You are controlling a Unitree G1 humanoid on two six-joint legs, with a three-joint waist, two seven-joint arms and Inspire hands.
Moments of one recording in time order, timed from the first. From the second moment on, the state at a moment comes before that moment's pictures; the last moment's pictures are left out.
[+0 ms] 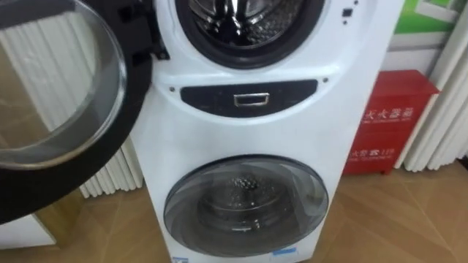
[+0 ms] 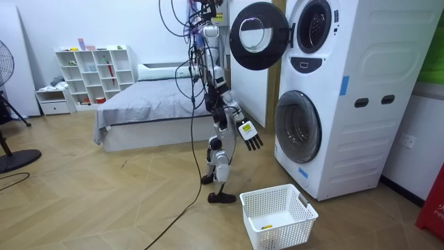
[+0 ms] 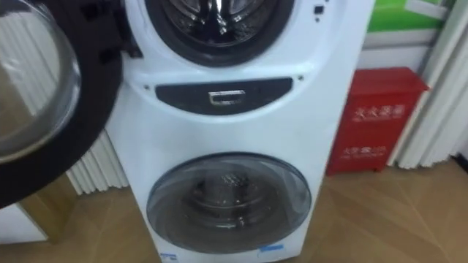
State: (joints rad) left arm 0.13 0.20 0.00 1.12 -0.01 -0.08 0.06; right arm 0.05 -0.23 0.07 1.11 0.03 -0.06 -0.01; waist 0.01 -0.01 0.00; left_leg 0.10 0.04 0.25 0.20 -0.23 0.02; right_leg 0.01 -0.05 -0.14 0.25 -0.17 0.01
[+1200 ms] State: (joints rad) left arm 0.01 0.53 0.42 0.78 -0.51 -0.11 0.05; right arm 0.22 -0.30 -0.19 0.88 -0.13 -0.15 -0.07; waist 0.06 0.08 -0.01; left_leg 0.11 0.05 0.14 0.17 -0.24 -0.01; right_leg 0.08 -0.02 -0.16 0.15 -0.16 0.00
